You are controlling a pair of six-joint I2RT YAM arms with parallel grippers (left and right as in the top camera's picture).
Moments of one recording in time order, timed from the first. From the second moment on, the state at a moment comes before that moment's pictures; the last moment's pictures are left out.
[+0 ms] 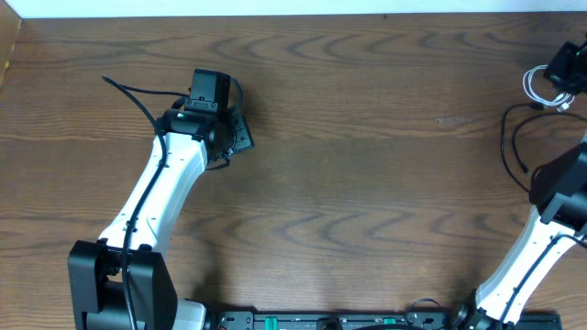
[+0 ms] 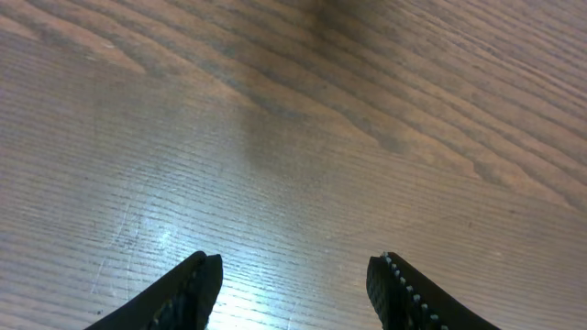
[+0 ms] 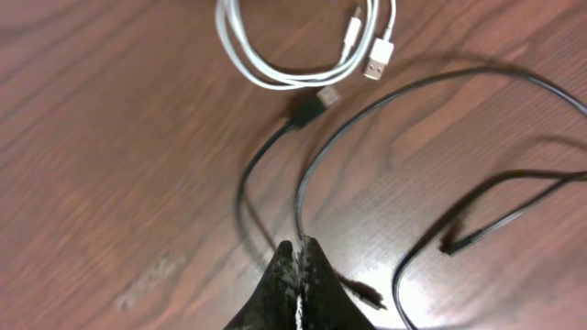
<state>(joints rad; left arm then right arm) -0.17 1.60 1.20 -0.78 0.02 -0.48 -0.42 2.35 2.37 -1.31 0.05 0.29</state>
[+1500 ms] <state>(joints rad) -0.17 1.60 1.20 -0.78 0.02 -0.48 -0.16 1.57 2.37 -1.62 -0.20 0.02</state>
